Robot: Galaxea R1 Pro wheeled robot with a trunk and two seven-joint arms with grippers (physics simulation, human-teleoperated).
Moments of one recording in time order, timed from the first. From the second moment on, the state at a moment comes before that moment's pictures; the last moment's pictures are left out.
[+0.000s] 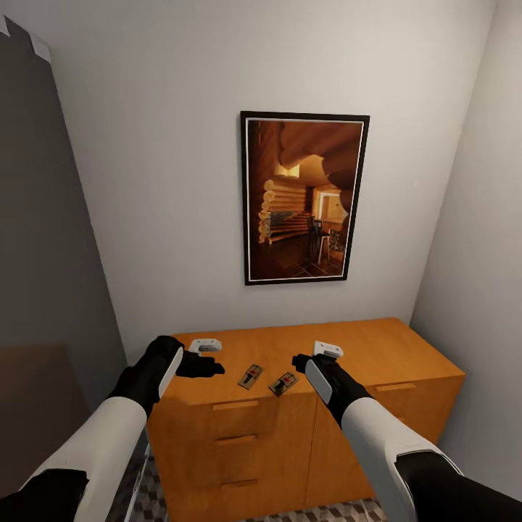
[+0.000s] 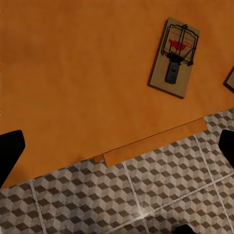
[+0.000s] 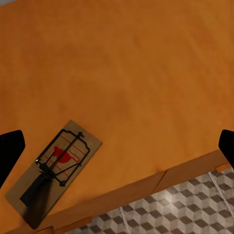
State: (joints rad) left arm -0.84 -0.03 -0.03 -0.70 -0.04 0.92 -0.29; right arm -0.89 0.17 0.05 -0.41 -0.32 0.35 -0.37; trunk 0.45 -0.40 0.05
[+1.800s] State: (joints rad) left arm -0.84 -0.03 -0.03 -0.70 -0.04 0.92 -0.29; right arm -0.88 0.17 0.21 -0.40 -0.32 0.36 -0.37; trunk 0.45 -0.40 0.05
